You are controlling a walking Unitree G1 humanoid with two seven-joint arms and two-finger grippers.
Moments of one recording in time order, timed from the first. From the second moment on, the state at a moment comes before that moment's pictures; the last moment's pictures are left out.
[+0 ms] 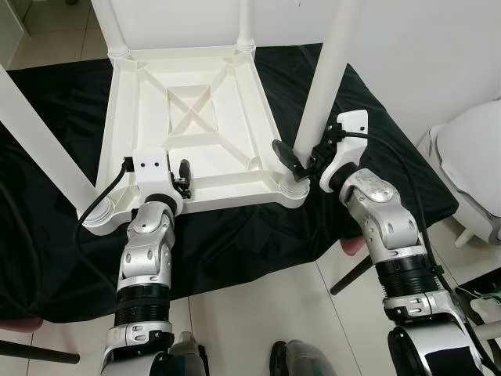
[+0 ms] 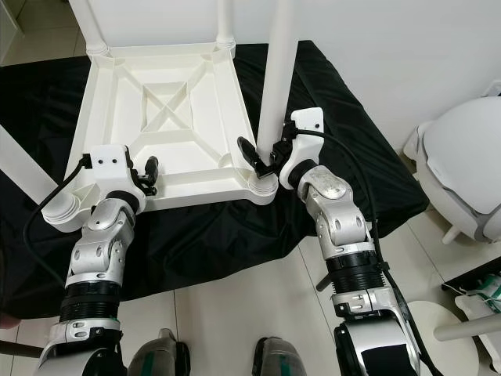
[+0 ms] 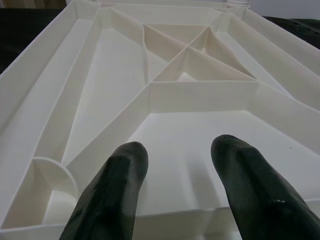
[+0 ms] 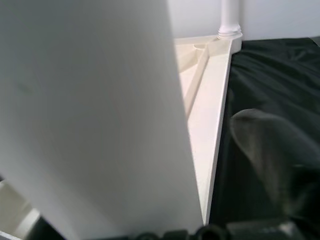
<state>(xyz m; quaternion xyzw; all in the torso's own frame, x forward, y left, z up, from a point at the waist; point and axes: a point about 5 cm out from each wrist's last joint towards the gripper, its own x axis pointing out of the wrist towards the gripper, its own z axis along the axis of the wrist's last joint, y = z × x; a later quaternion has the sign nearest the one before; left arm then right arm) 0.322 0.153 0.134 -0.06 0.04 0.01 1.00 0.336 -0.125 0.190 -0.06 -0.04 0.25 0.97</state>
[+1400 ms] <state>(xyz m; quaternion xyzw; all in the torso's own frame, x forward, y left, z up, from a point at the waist) 0.368 0.236 0.190 0.10 0.00 0.11 0.99 0.334 -0.108 0.194 0.10 -0.03 0.19 0.98</state>
